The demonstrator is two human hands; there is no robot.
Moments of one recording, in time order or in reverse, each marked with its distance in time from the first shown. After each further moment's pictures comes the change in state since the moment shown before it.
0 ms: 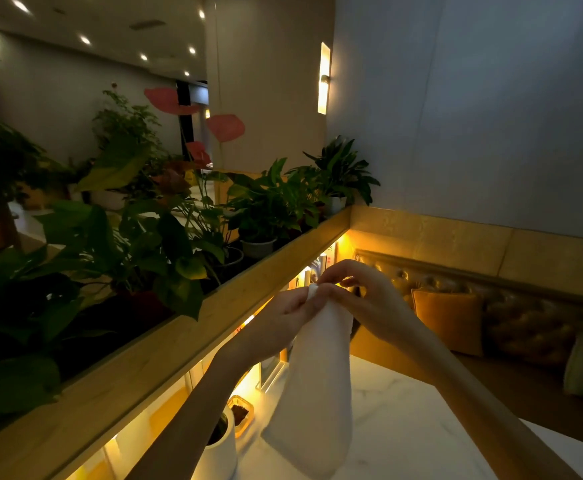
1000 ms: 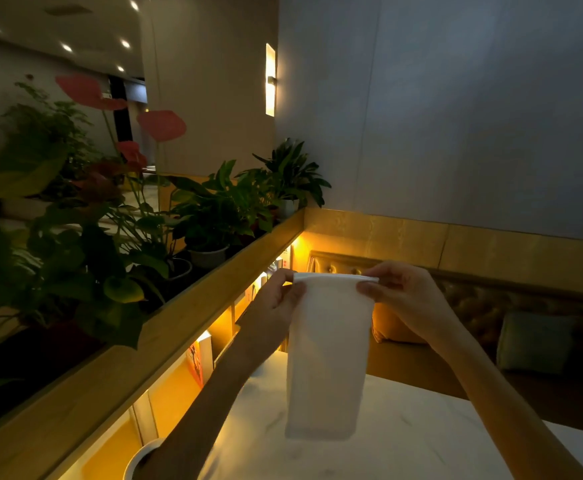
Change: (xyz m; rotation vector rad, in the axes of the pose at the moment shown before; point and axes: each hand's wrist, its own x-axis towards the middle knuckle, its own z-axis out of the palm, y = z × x) left_hand 0.069 -0.029 0.033 -0.118 0.183 0.106; right_hand -0.025 0.044 -0.079 0.010 0.232 0.258
